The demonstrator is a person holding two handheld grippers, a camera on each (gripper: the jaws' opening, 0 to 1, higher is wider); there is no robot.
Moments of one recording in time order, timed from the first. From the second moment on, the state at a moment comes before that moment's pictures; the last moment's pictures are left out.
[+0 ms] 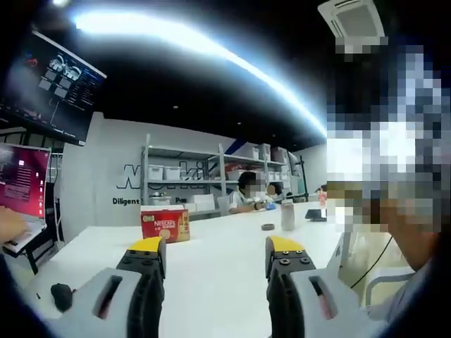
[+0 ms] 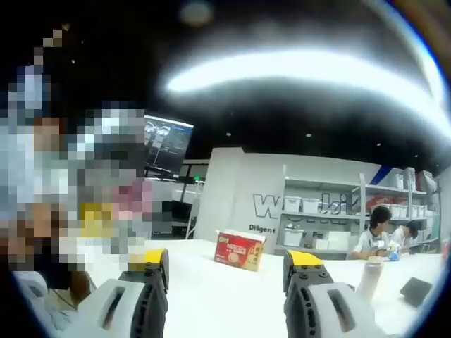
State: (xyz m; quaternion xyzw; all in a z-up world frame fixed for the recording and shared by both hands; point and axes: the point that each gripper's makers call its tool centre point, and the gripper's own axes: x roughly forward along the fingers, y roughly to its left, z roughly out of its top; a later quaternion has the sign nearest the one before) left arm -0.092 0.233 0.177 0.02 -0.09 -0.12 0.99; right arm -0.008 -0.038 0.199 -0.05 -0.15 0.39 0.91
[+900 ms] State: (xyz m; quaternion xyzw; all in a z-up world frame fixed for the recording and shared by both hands) left arm -0.094 0.238 0.177 0.03 -0.09 -0.11 0.99; right arm -0.008 -0.041 0.199 -0.05 -0.15 0.39 0.91
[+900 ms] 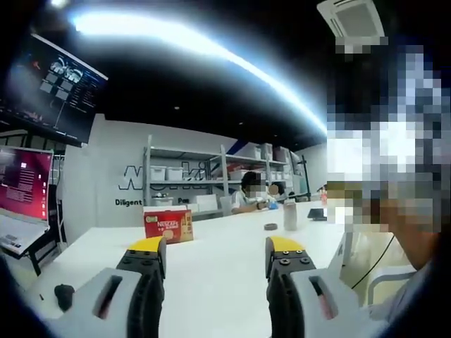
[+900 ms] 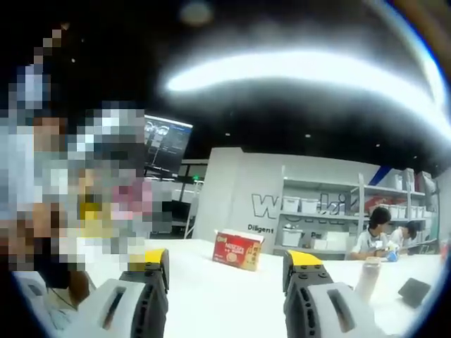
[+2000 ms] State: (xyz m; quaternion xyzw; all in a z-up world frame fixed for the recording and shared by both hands) left arm -0.094 0.240 0.179 0.03 -0.10 -0.10 0.99; right arm -0.008 -0.041 0.200 -0.05 -0.15 0.39 0.91
